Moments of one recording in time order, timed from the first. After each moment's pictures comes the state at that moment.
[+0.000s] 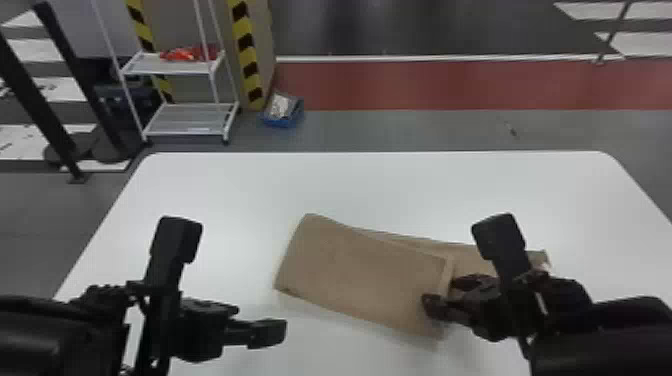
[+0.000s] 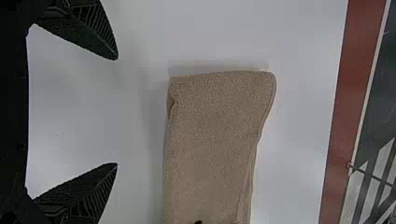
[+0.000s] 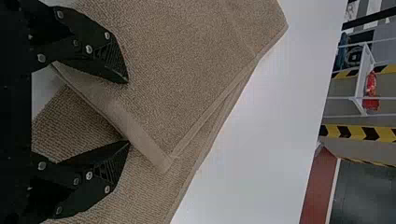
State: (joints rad) left arm 0.17 0.19 0.04 -2.37 0.08 1.56 -0.53; right arm 0.11 0.00 0.15 -2.05 0.57 1.09 0.76
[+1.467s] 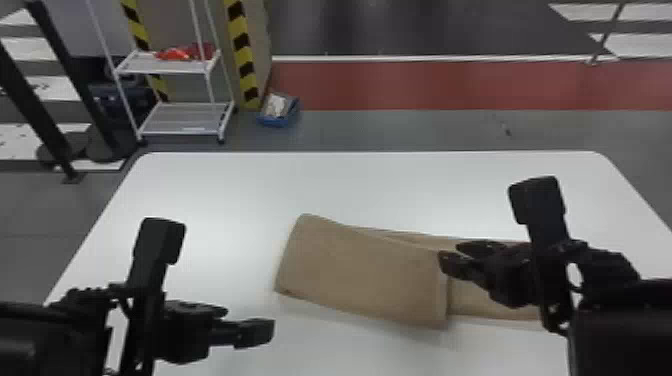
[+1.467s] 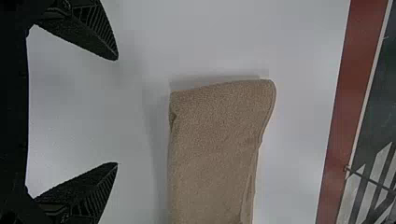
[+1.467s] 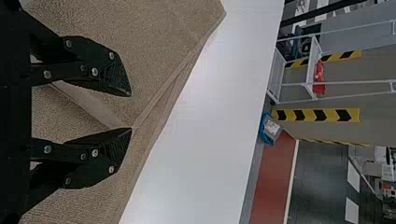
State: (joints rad) left arm 0.18 0.20 0.08 -2.37 0.10 1.56 -0.54; right arm 0.08 0.00 0.06 -2.16 0.49 1.11 0.76
